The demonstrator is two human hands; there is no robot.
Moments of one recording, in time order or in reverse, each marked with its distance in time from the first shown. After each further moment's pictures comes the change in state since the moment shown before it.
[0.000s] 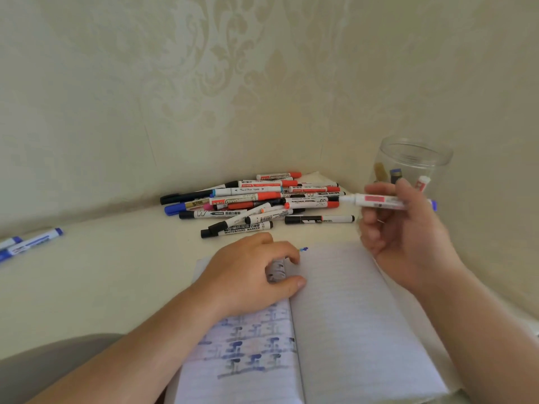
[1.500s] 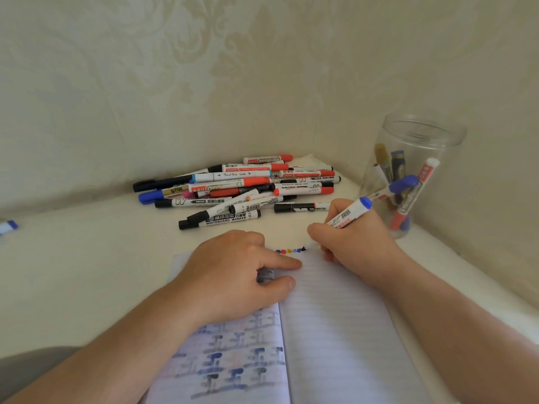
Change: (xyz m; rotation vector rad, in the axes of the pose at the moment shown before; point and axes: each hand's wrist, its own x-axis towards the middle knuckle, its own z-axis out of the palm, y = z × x) left_hand 0.010 0.003 0.004 0.108 -0.135 -0.031; right_hand 0.019 0.044 0.008 -1.019 0.061 0.007
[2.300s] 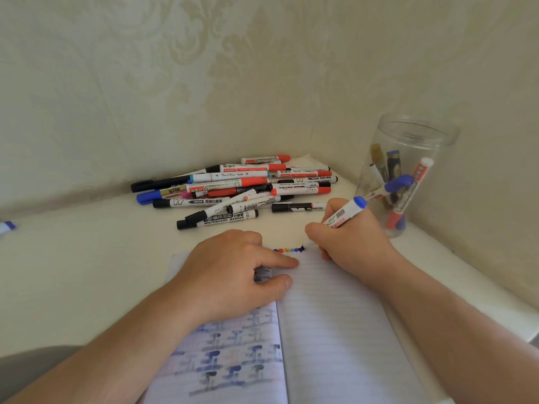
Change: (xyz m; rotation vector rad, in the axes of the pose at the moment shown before) left_hand 0.000 -0.001 0.002 0.001 0.038 0.030; right_hand 0.000 0.001 0.001 -0.005 0.023 0.001
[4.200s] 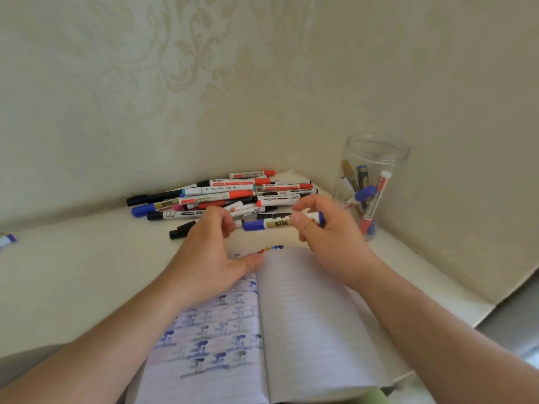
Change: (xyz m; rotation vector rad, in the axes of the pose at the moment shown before) left_hand 0.001 -0.011 0.000 -0.412 0.304 -0.221; right_hand -0.014 -0.003 -0.010 0.143 -0.008 -0.275
